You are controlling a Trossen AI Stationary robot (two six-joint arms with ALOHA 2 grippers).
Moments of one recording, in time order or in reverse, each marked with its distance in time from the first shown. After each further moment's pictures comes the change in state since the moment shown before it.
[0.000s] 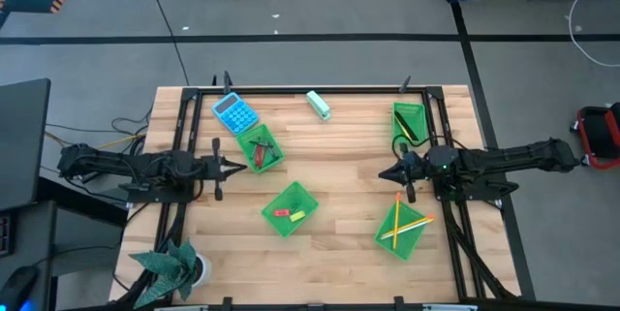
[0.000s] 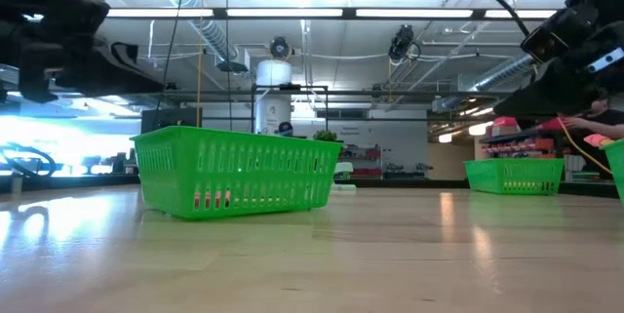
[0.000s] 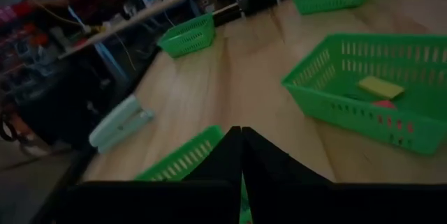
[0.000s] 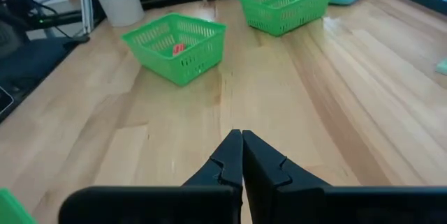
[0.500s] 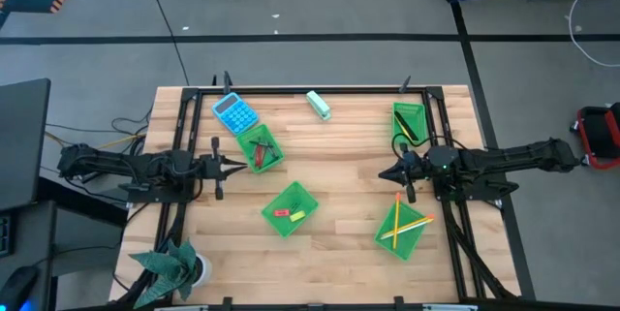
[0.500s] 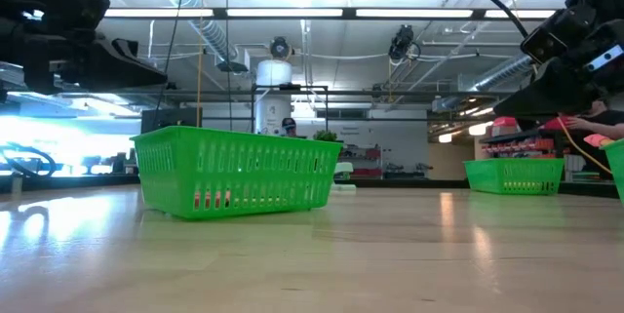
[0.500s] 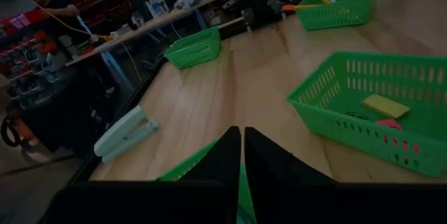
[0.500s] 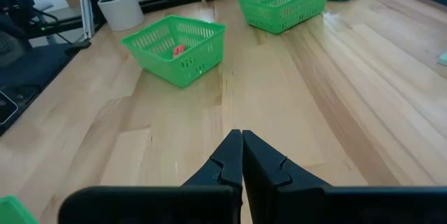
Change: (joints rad) left arm 0.000 0.000 -0.006 0.071 0.000 0.001; right arm 0.000 0.000 0.000 0.000 0.000 0.033
